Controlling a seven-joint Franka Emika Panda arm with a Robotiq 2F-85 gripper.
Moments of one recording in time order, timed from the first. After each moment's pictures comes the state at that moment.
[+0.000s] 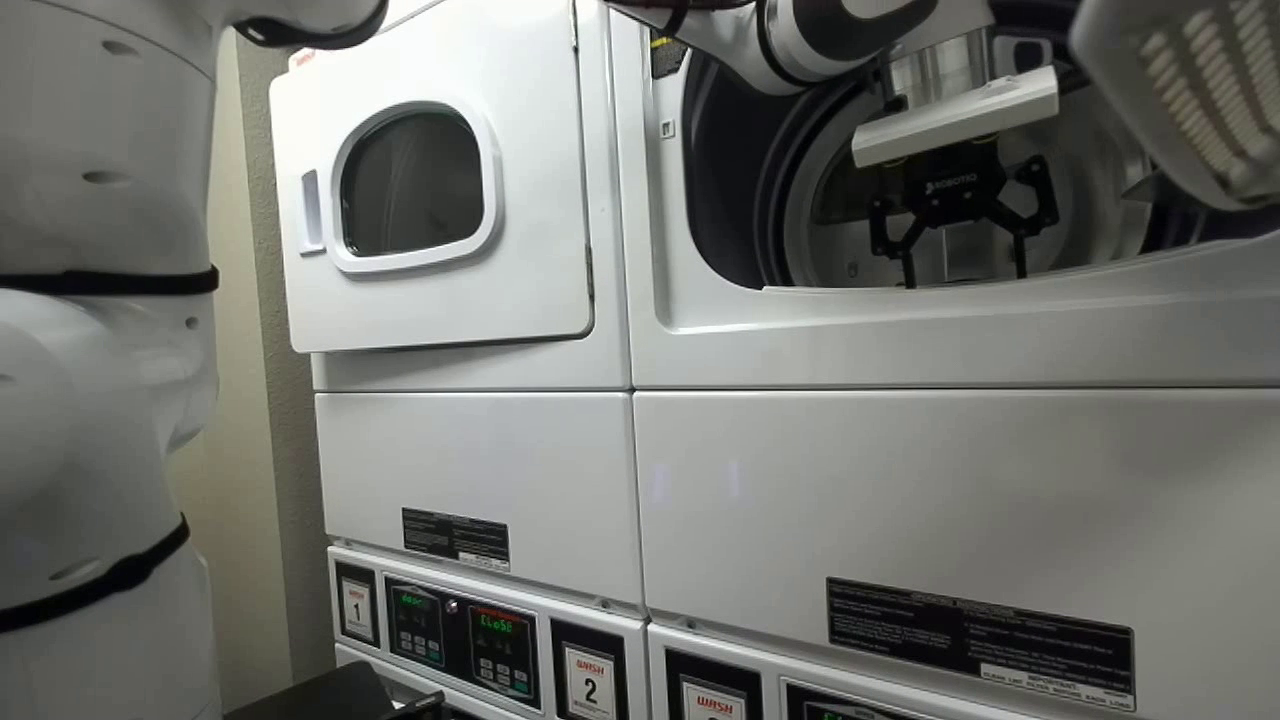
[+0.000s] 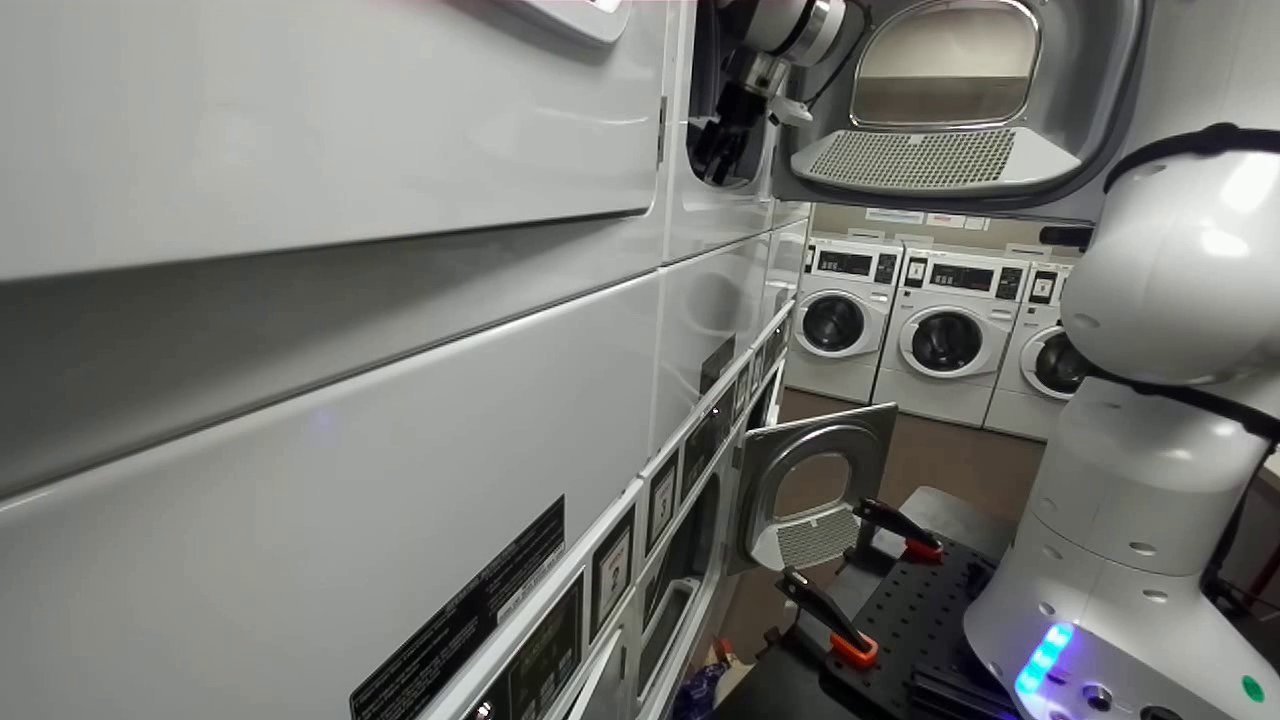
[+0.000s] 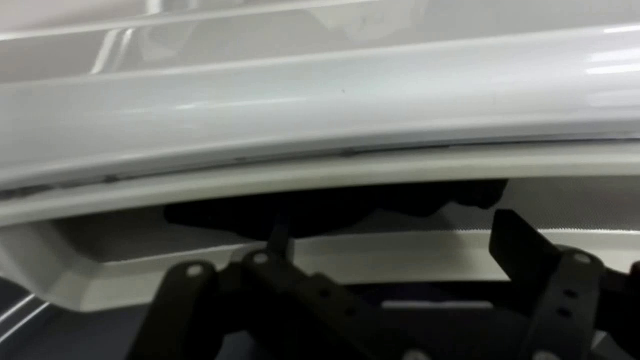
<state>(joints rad) -0.26 0.14 -0.20 -1.73 0.27 2.20 -0.82</state>
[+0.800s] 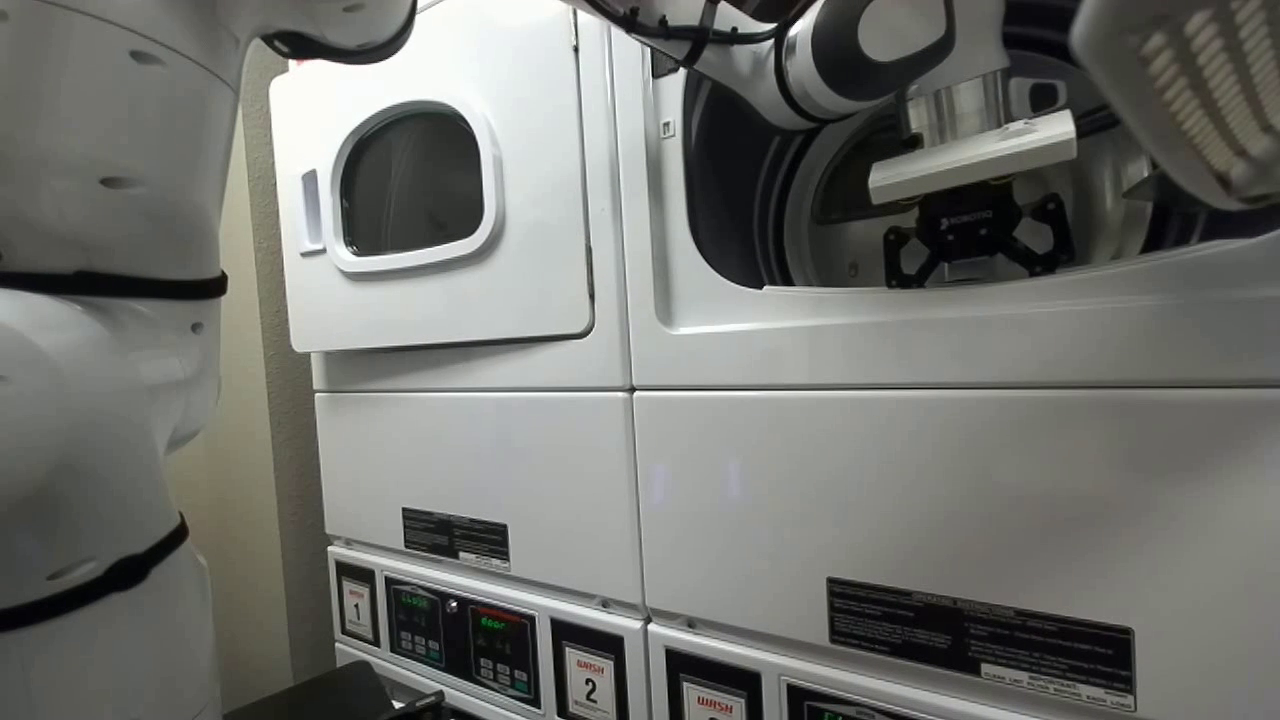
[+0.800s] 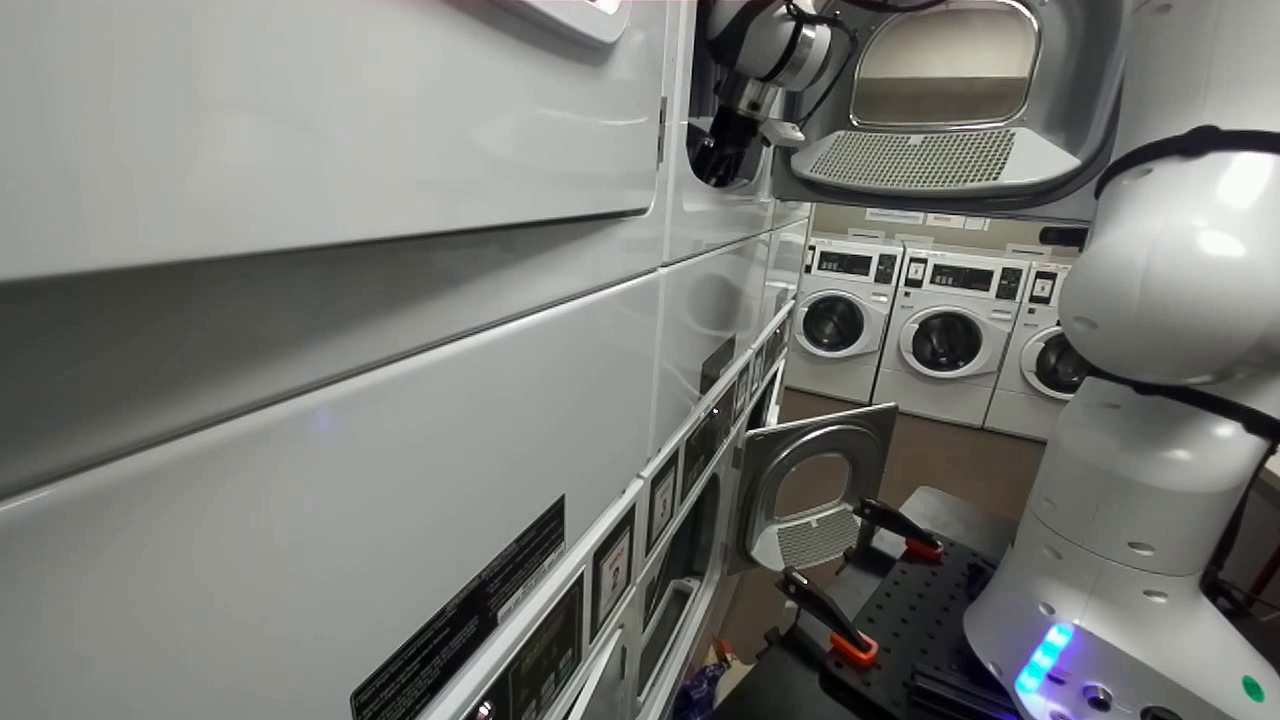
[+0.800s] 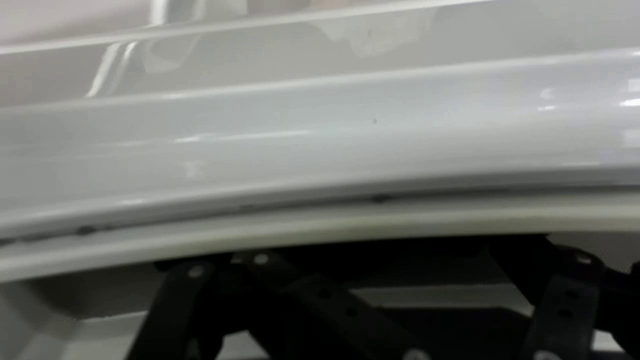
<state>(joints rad) -0.28 0.20 -0.19 -1.72 0.26 2.24 -0.82</state>
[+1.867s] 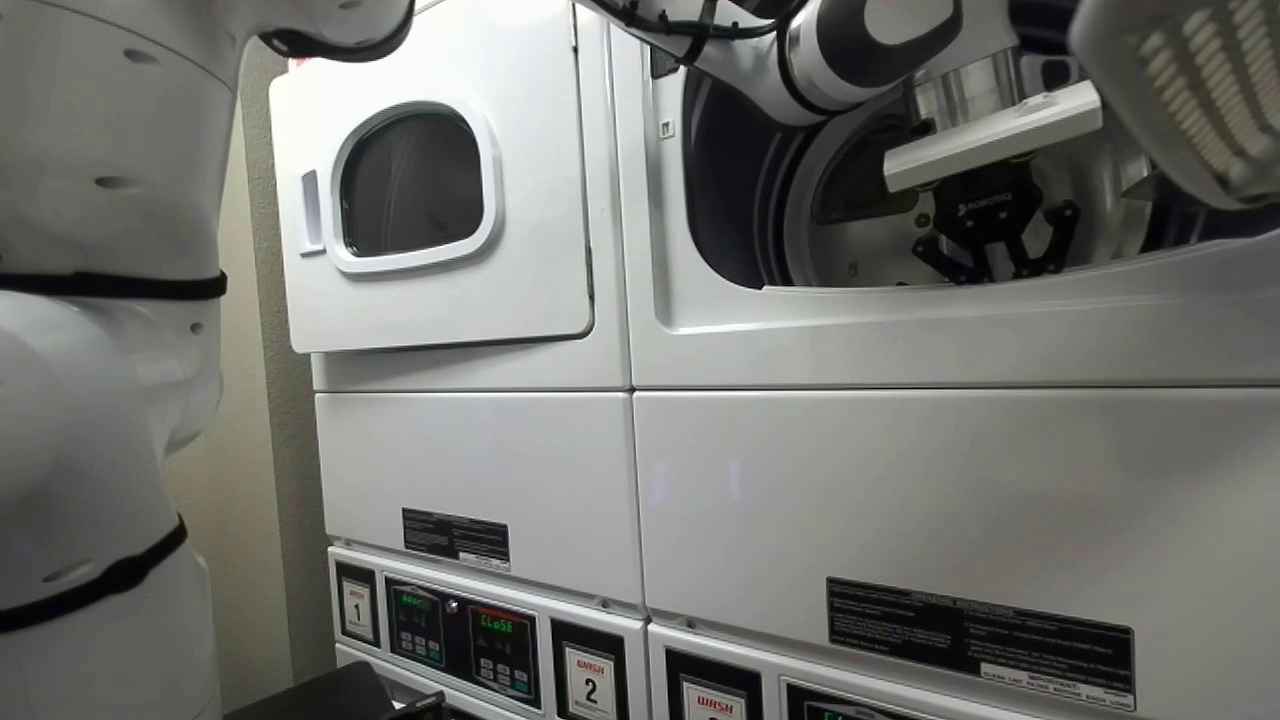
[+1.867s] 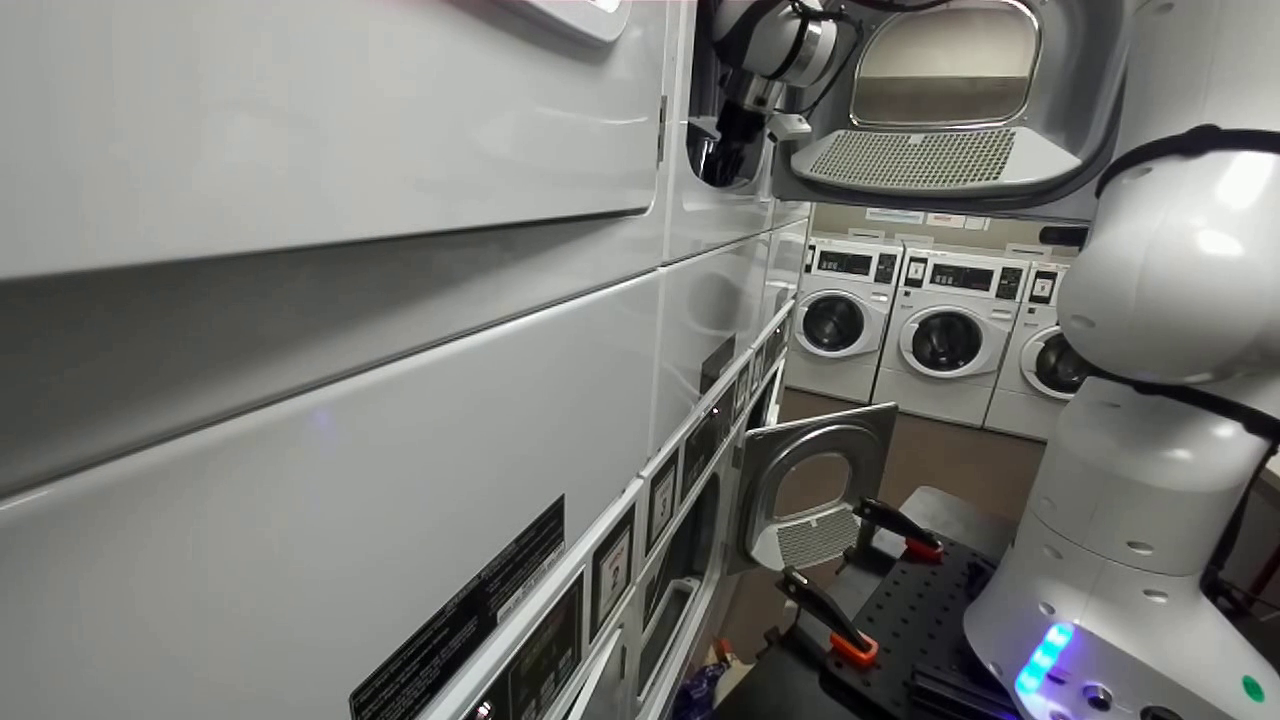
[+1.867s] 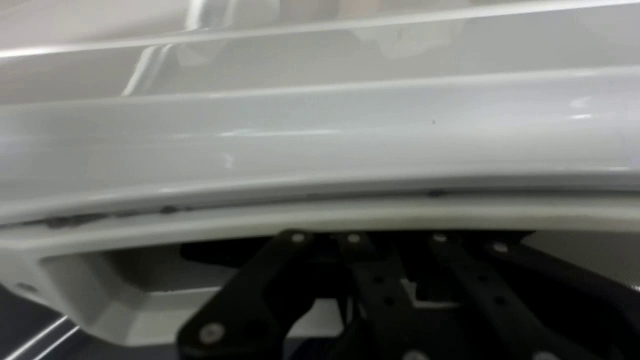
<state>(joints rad) -0.29 0.19 -0.19 -1.72 0.20 2.27 -0.82</state>
